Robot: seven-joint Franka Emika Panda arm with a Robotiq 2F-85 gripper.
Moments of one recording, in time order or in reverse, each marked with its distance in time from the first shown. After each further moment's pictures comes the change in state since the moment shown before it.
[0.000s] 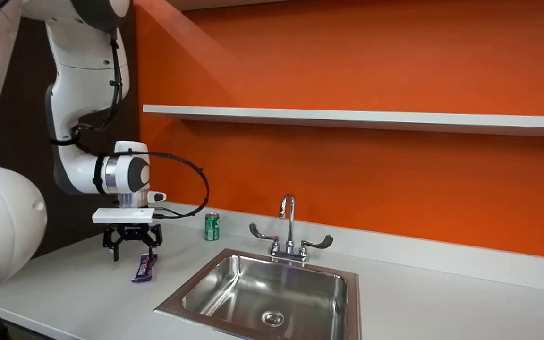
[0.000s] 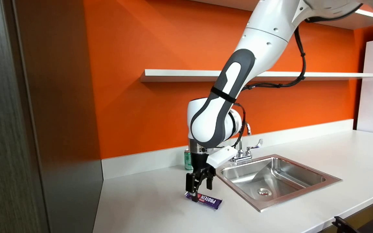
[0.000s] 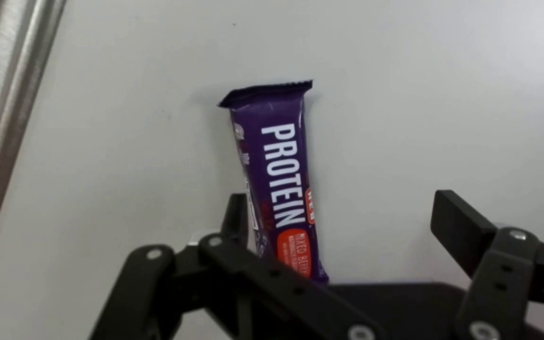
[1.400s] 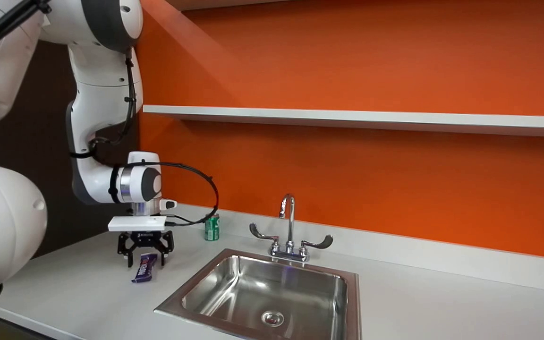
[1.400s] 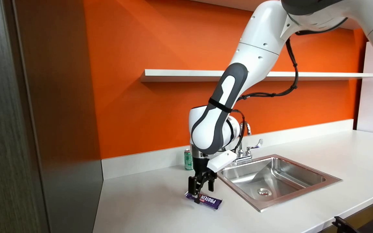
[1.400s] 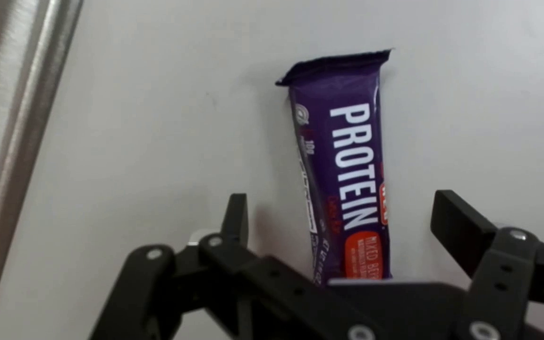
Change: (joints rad) arm 0.006 0.102 -0.059 0.075 -0.031 0.021 0.000
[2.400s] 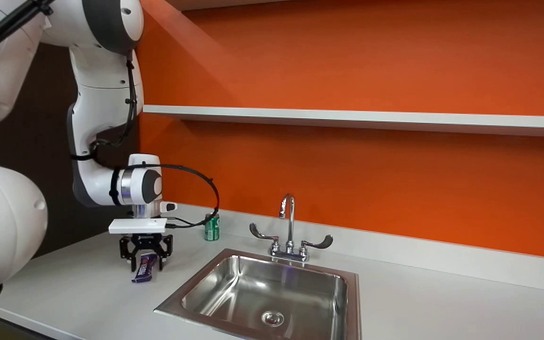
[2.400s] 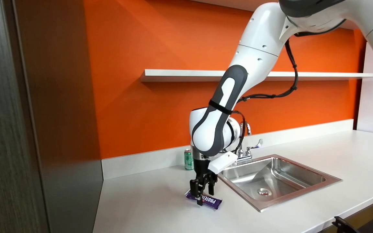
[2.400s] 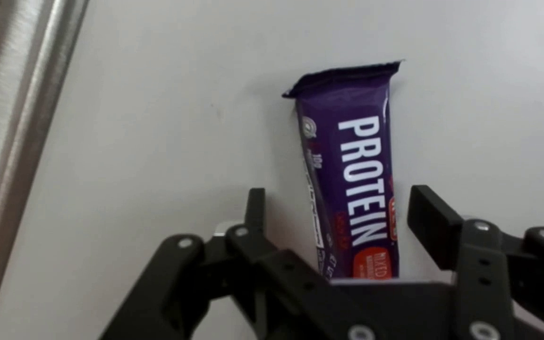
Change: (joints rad) arm 0.007 0.012 -0.011 0.000 -0.004 0.000 0.000
